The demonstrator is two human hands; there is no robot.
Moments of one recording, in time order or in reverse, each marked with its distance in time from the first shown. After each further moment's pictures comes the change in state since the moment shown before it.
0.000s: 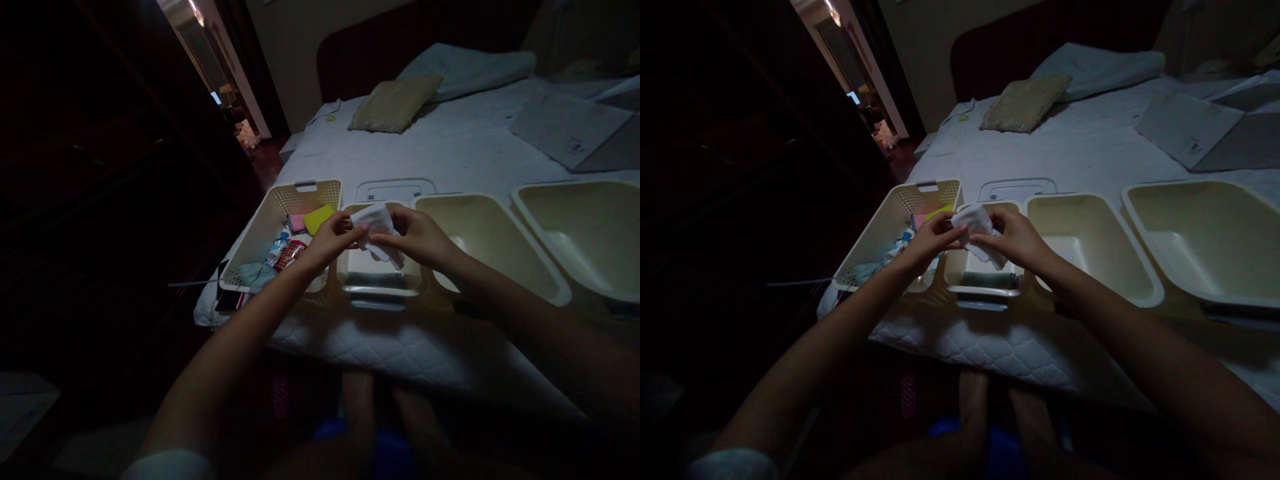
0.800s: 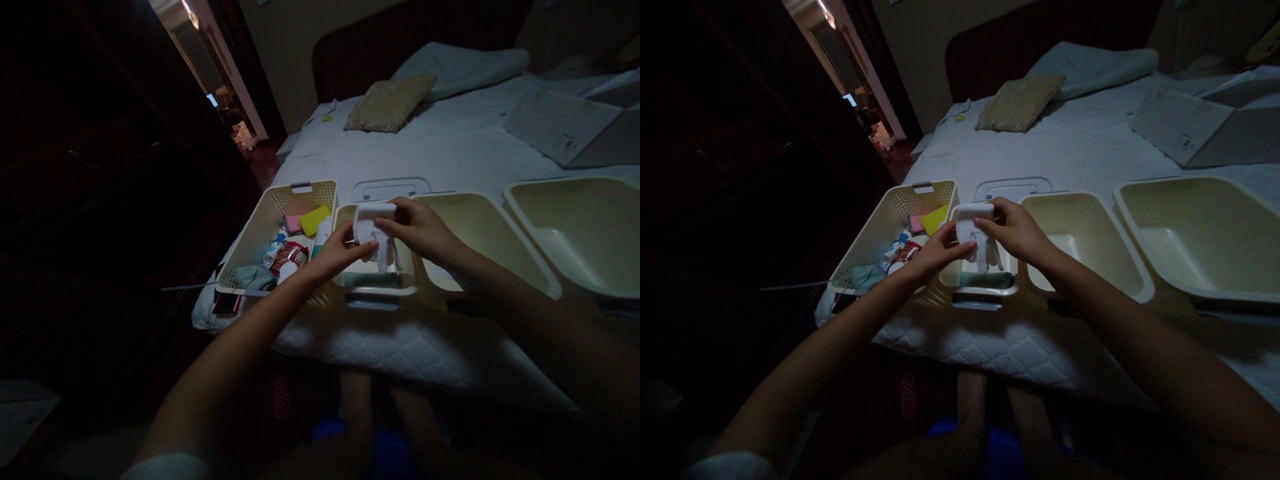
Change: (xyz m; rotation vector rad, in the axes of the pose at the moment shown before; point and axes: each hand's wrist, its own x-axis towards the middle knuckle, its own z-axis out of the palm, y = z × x) left_hand -0.006 -0.013 0.019 -0.033 -0.076 0.000; right_hand 0.003 -0.003 -0.014 0.024 0.026 -0.069
